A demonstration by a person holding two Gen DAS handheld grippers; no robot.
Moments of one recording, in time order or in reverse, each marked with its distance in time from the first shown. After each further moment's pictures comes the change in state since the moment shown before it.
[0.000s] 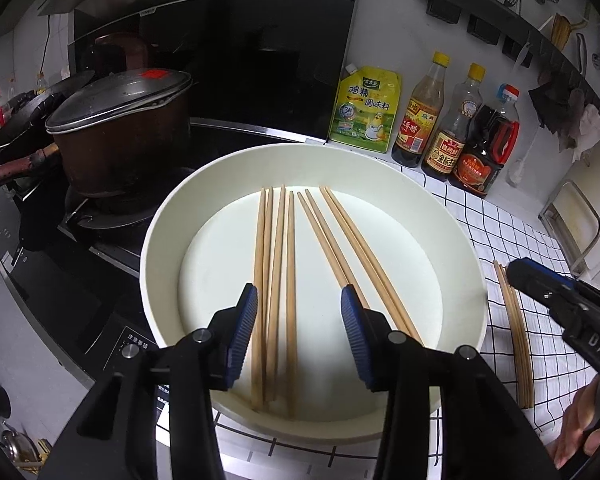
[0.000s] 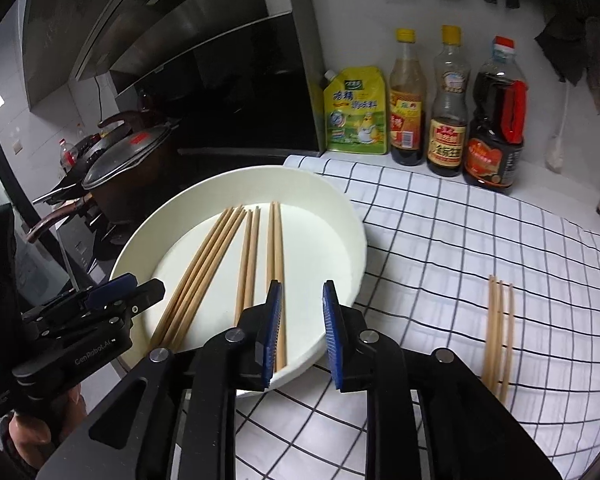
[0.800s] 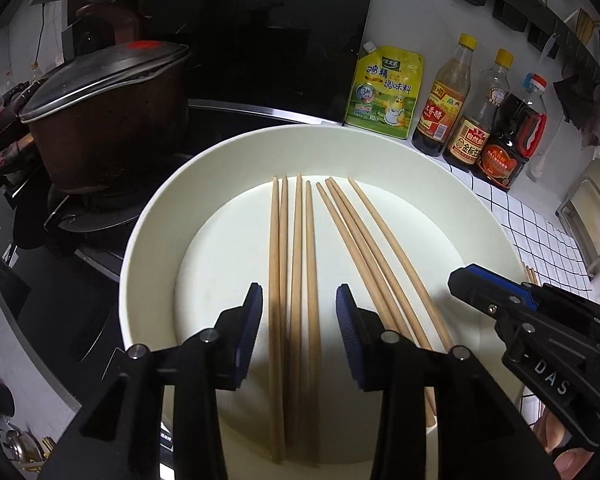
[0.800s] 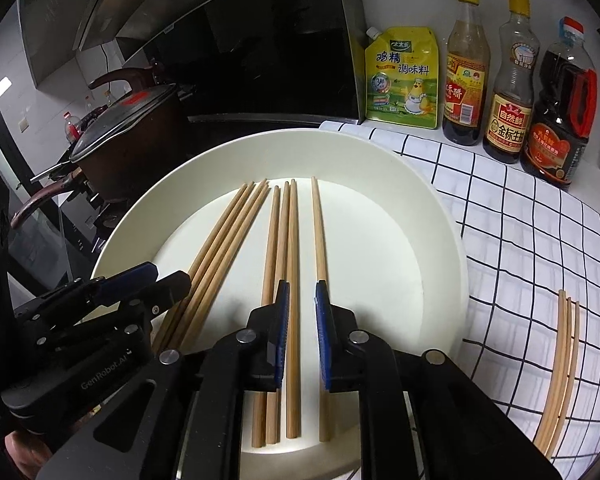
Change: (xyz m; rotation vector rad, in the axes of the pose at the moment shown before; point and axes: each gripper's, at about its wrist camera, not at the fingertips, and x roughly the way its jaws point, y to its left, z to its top) left arm 0.045 0.015 0.010 -0.002 0.058 0.019; right arm 0.086 0.036 0.009 -0.050 0.113 0.067
